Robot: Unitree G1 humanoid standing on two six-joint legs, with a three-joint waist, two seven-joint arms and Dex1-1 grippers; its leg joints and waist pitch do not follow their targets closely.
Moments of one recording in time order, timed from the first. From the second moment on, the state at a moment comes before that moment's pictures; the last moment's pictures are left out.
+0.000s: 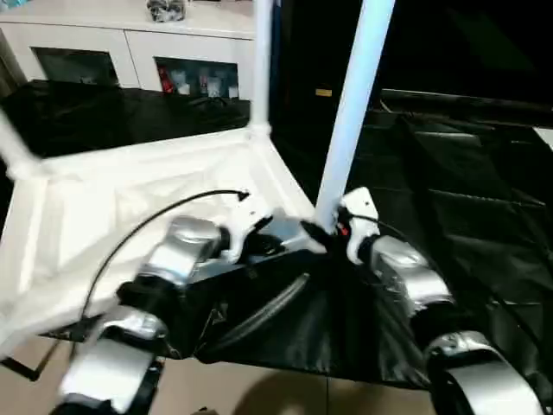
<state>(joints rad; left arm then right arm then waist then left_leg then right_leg) -0.69 0.18 -0.20 0.74 0.08 0.24 -0.91 -0.62 -0.10 0.04 0.88 0.04 -0.01 0.47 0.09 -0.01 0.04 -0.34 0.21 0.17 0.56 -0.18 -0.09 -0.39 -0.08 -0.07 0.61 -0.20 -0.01</state>
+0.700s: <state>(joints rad) -0.64 0.26 -0.22 0.67 0.07 0.16 -1.13 -0.58 -0.16 0.07 0.85 0.04 -0.14 0.81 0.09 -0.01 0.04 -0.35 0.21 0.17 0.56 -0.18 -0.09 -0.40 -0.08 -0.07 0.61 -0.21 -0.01</state>
